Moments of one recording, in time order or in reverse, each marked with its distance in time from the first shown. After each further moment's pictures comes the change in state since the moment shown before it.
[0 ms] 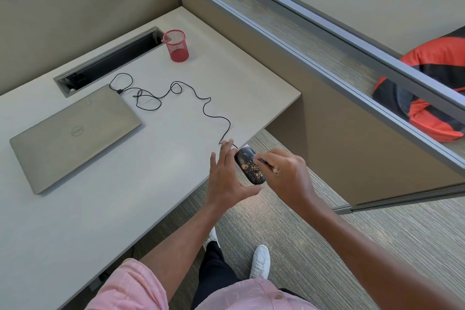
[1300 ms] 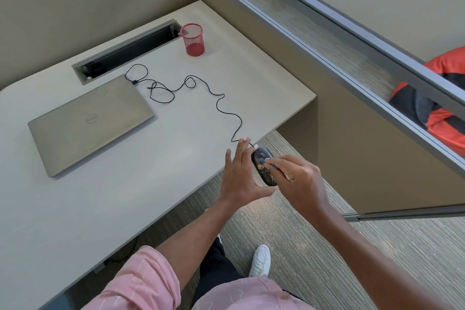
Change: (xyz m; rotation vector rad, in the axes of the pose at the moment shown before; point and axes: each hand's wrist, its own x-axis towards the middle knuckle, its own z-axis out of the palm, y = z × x) left_hand 0.005 0.013 0.007 0.073 -0.042 0.008; right_hand -0.010 0.011 0.000 -0.001 0.030 -0.083
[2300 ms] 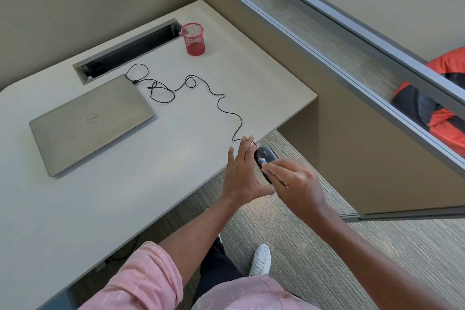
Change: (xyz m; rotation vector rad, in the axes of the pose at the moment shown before) left_hand 0.009 0.002 0.007 0.015 -0.008 0.011; right_hand -0.007 0.012 0.011 -0.087 0.021 -0.164
